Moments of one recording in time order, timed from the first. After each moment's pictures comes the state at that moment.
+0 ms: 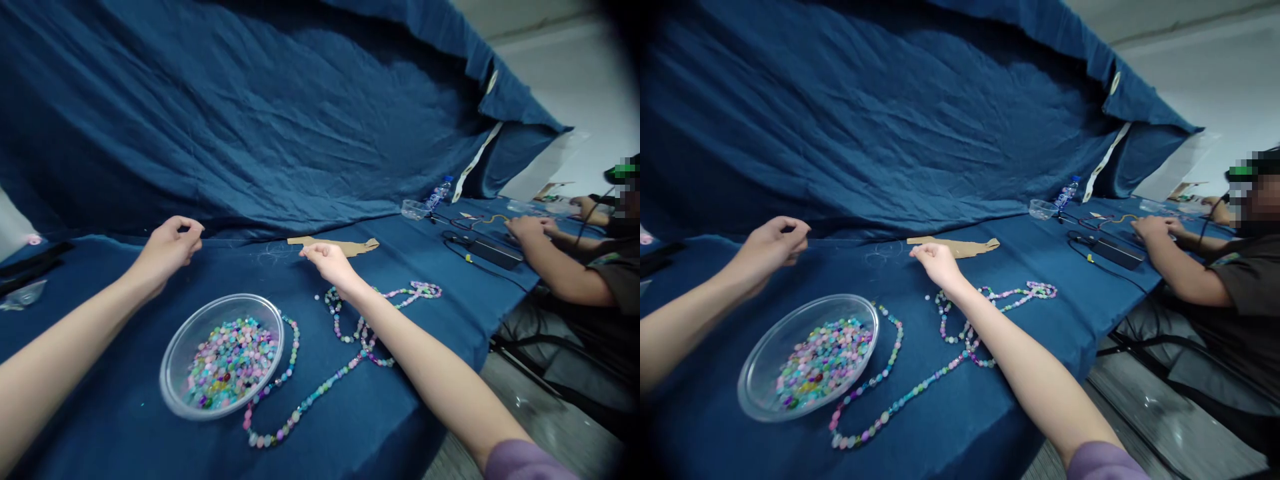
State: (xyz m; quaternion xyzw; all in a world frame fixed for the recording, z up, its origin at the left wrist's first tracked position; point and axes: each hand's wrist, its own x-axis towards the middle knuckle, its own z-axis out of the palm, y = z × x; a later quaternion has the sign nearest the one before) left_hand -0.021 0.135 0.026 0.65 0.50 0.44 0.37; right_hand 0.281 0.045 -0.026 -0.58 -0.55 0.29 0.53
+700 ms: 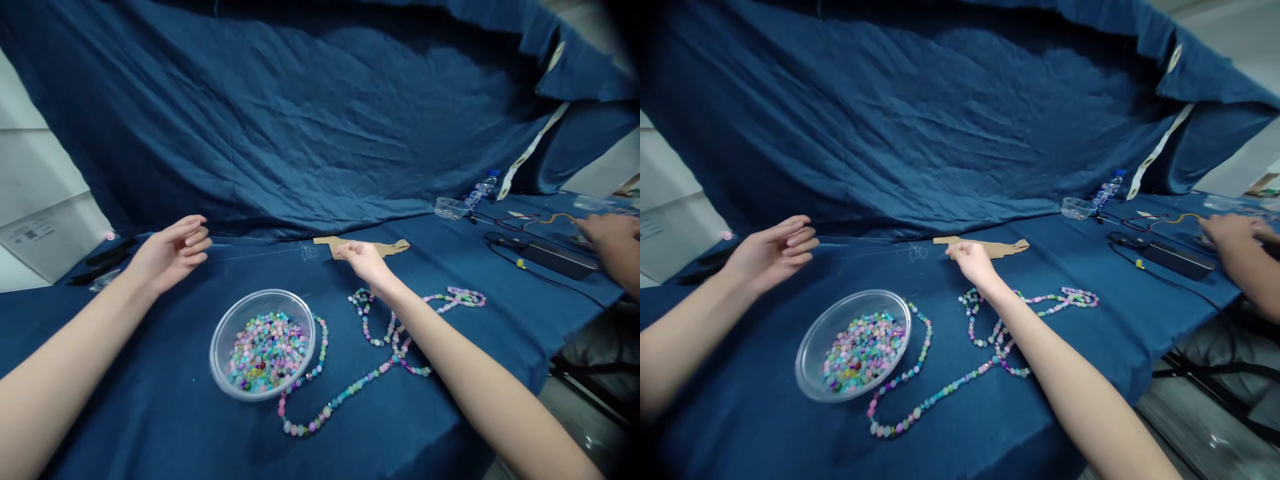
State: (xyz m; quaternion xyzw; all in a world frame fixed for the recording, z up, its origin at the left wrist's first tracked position) left_hand -0.084 0.134 0.037 0.61 0.33 0.46 0.55; right_hand 0.293 0.048 -0.030 -0.60 -0.54 0.26 0.53
